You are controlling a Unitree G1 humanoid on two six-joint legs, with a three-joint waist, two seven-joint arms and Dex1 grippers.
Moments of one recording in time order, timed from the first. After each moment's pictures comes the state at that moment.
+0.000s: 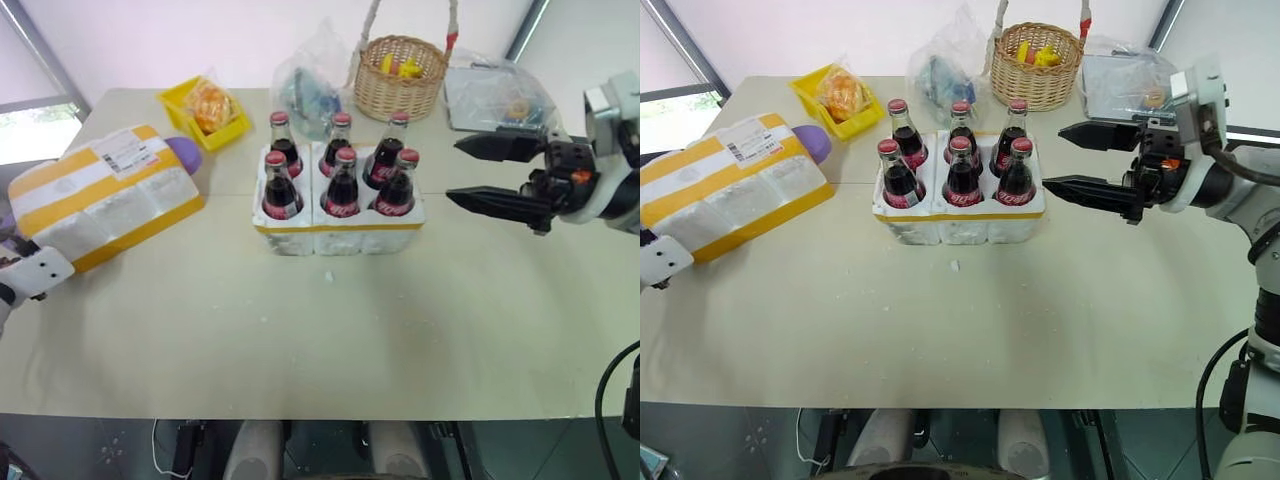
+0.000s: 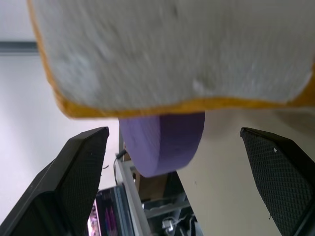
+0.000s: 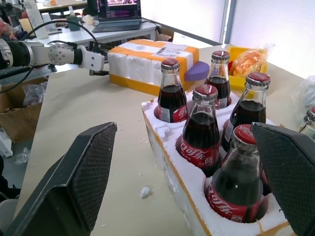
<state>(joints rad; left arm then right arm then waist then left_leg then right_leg) -0.35 1.09 0.04 0.99 0.48 -0.43 -0.06 -0.63 -0.95 -0.29 -0.15 0.82 0.76 1.16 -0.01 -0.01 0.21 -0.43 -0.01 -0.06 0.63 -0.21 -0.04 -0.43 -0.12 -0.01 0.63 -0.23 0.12</state>
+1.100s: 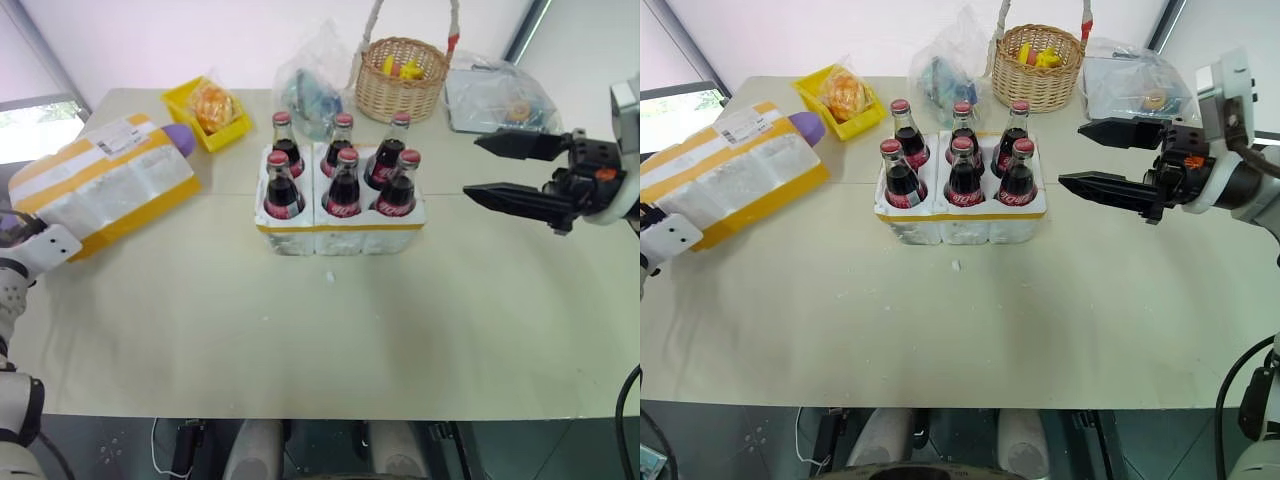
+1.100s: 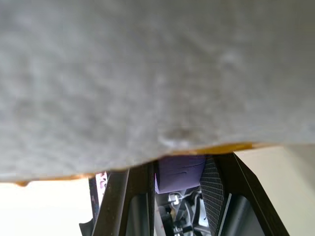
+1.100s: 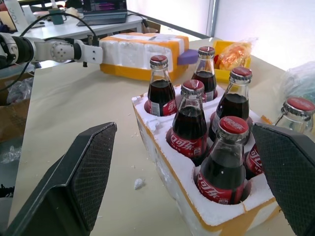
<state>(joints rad) -0.67 1.04 -0.16 1.28 0.51 -0.36 0.05 -0.58 -1.01 -0.35 -0.18 0.85 0.80 1.12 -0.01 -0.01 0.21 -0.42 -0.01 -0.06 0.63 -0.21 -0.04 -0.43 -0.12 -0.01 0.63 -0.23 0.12</state>
